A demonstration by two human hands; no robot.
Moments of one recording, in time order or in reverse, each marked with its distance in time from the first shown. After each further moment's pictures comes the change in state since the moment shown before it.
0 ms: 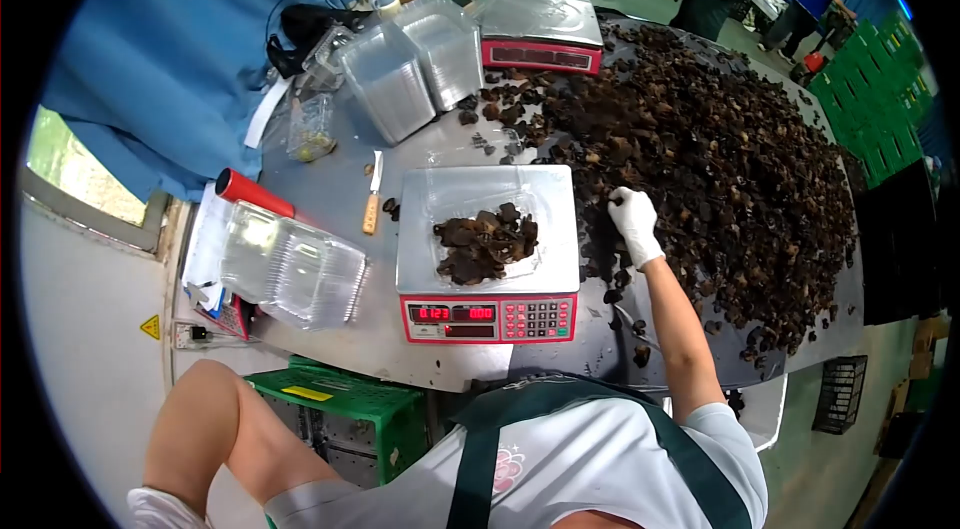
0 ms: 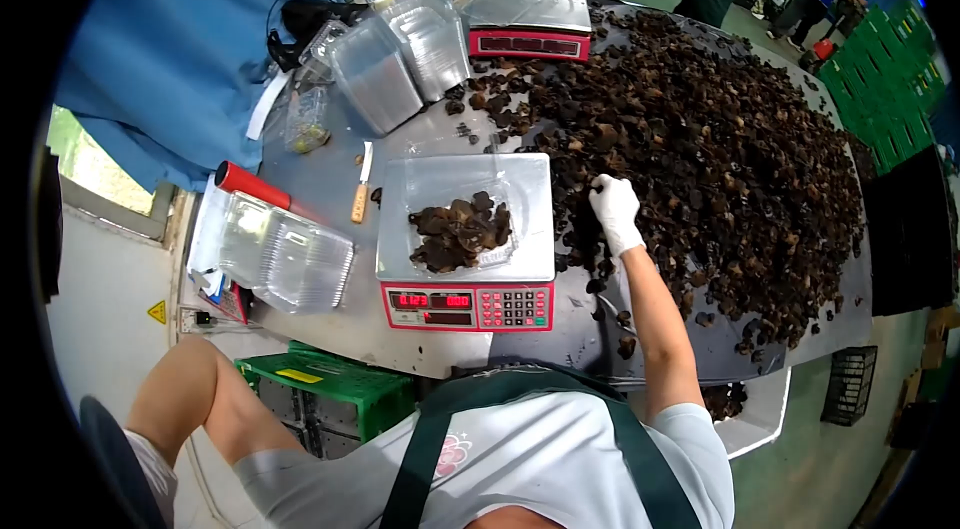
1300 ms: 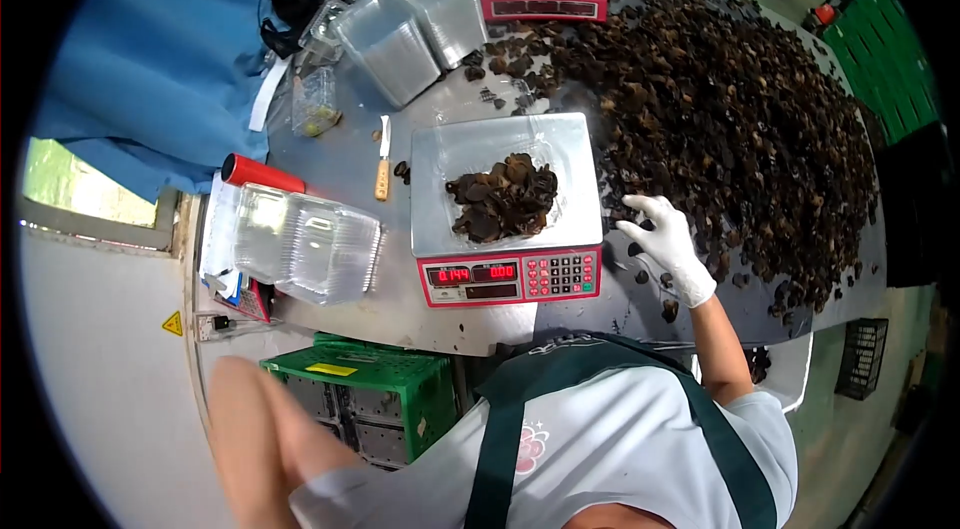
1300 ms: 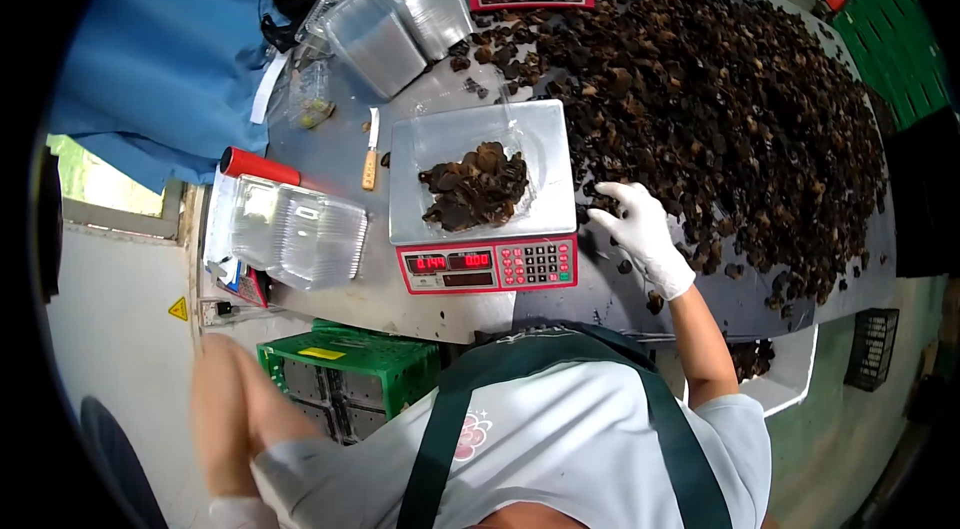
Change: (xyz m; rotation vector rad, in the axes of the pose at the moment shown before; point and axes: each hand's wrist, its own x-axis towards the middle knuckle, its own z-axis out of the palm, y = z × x) left_hand -0.059 0.026 -0.003 0.464 0.578 -0.097; right_hand -0.113 -0.027 -0.093 0.391 -0.171 -0.250
